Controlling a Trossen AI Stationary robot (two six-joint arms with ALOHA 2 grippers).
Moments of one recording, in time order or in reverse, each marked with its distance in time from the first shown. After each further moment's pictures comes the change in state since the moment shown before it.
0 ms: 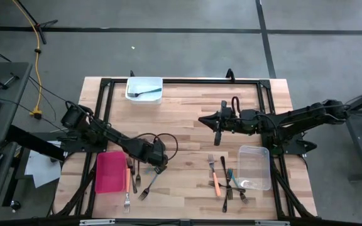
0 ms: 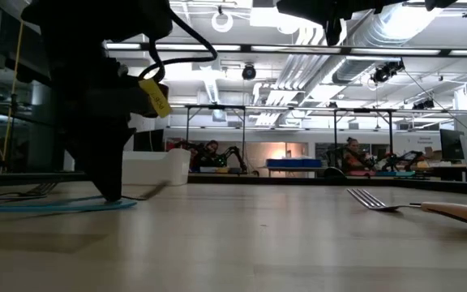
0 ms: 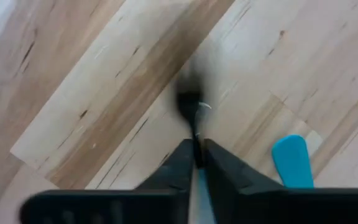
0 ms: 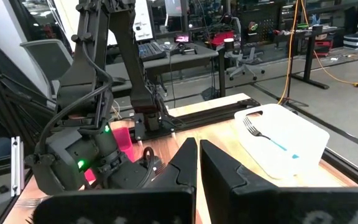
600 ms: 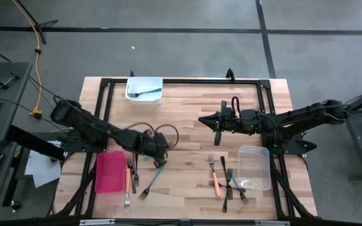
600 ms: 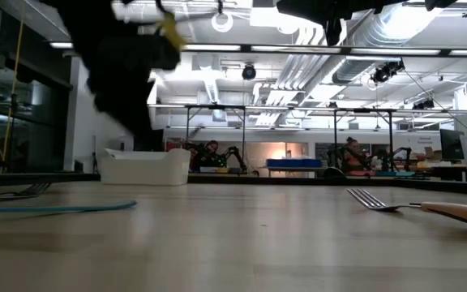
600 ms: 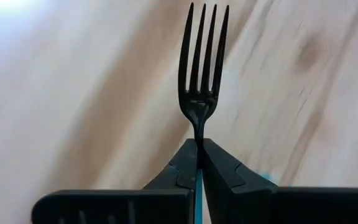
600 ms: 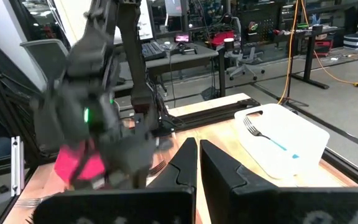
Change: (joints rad) left arm 0.066 -0.217 -0.005 0.044 -0.119 0.287; right arm 0.000 0.000 0.000 0.000 0.000 0.000
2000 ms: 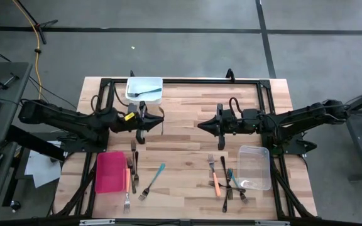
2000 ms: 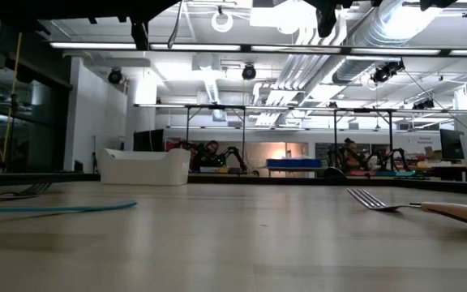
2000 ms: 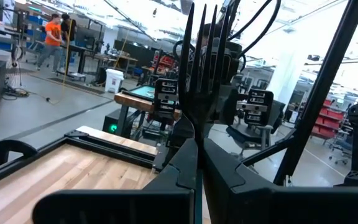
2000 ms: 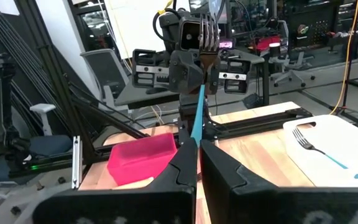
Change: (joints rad) left arm 0.223 -0.547 -0.496 1.245 0.179 0.463; right arm 0.001 0.000 0.000 0.061 -0.184 0.019
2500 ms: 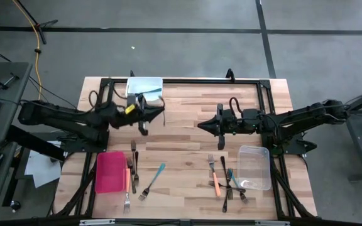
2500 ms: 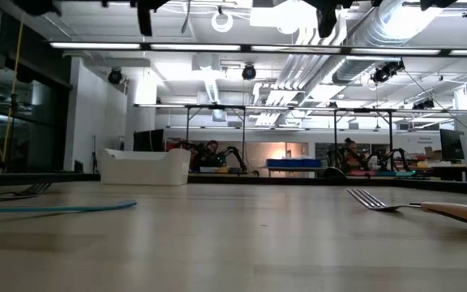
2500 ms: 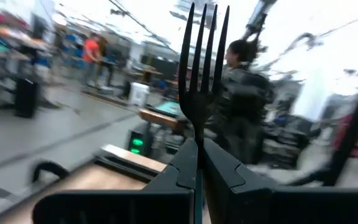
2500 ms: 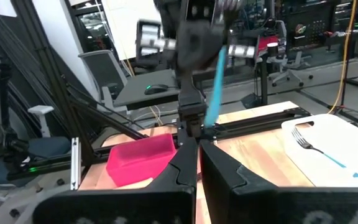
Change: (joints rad) left arm 0.066 0.000 0.156 -0.127 -0.075 0.031; right arm 0.000 0.000 0.000 0.001 0.014 0.007
